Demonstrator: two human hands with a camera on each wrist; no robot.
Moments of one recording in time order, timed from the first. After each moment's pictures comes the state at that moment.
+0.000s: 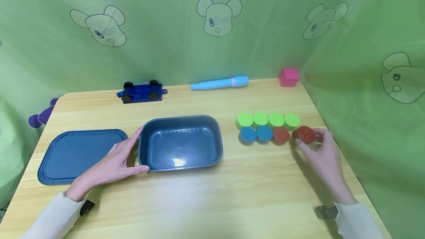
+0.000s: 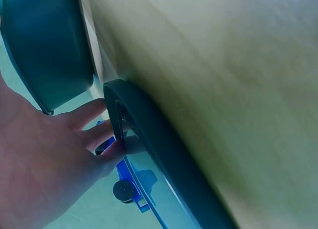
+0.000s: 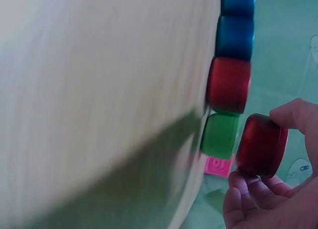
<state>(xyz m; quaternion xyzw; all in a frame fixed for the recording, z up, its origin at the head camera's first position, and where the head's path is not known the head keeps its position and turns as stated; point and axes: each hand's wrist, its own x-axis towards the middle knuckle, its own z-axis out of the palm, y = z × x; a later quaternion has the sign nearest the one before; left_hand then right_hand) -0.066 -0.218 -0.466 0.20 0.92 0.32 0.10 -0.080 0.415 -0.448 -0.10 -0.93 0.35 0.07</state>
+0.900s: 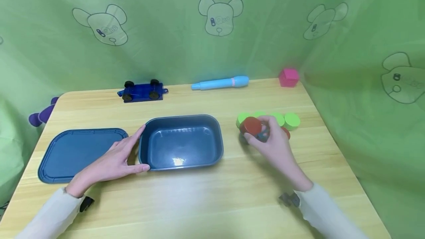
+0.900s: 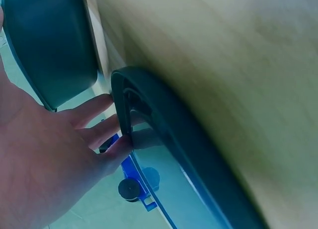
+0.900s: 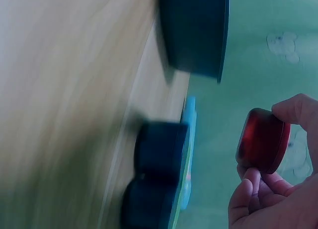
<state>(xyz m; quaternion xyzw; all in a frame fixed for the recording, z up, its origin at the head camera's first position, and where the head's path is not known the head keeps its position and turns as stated) -0.068 -0.219 -0.460 0.20 0.92 0.31 0.11 -0.098 0.274 -0.414 0.06 -0.90 0.42 0.06</state>
